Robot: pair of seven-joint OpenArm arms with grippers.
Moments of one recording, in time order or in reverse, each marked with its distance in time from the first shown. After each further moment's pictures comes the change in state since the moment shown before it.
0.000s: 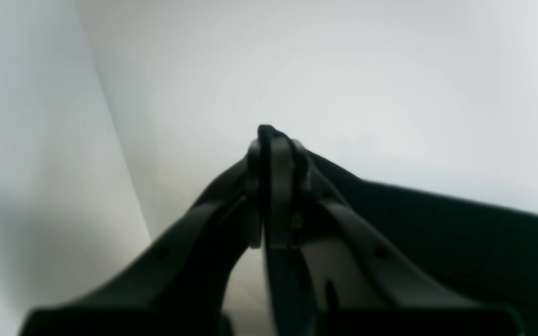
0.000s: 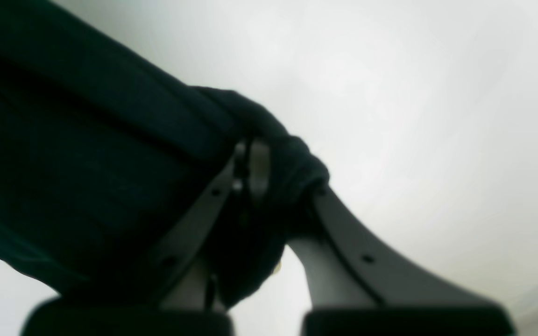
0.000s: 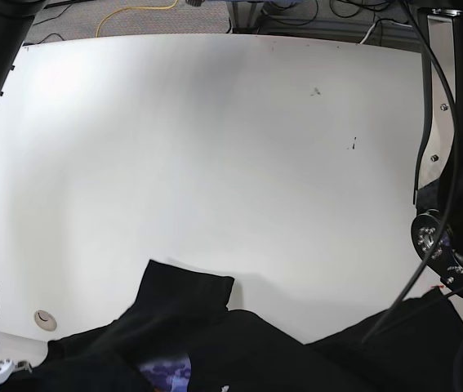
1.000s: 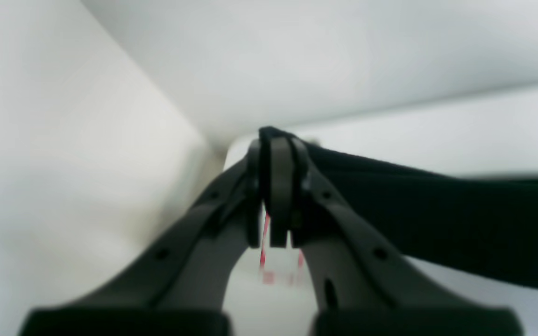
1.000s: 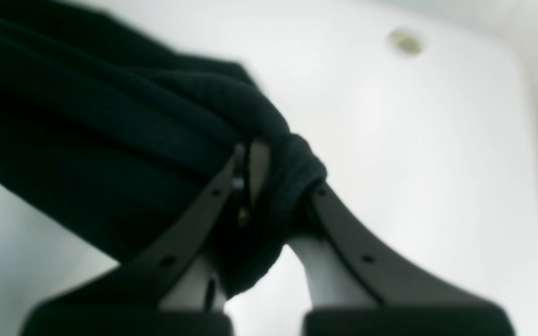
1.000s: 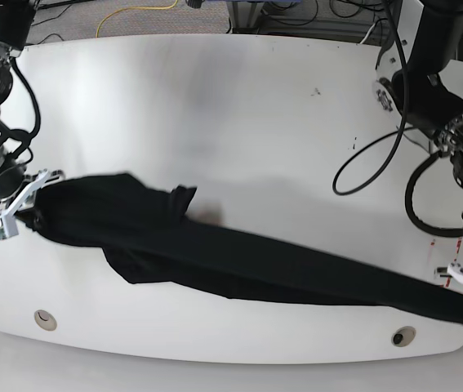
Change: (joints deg) left arm 50.1 -1.1 -6.8 24.9 -1.3 -8.1 5.9; right arm -64.2 -8.2 32.7 21.8 9.0 -0.2 -0.6
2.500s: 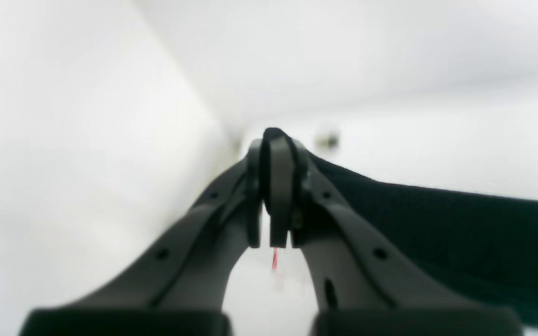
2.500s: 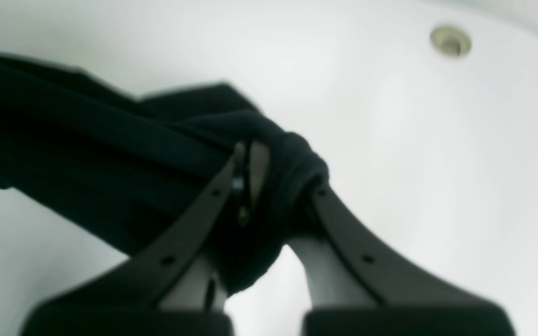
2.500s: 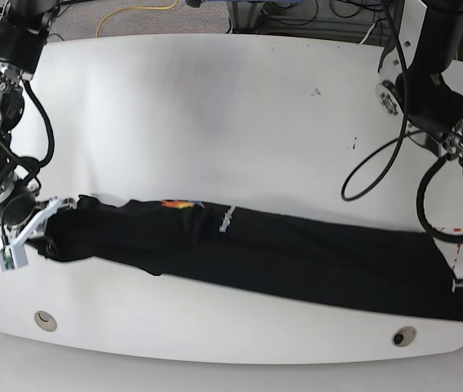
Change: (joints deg) left arm -8.3 -0.9 -1.4 -2.5 0.9 1.3 -2.0; right arm 15.6 -2.2 -5.9 -7.2 -0.4 -0.1 -3.0
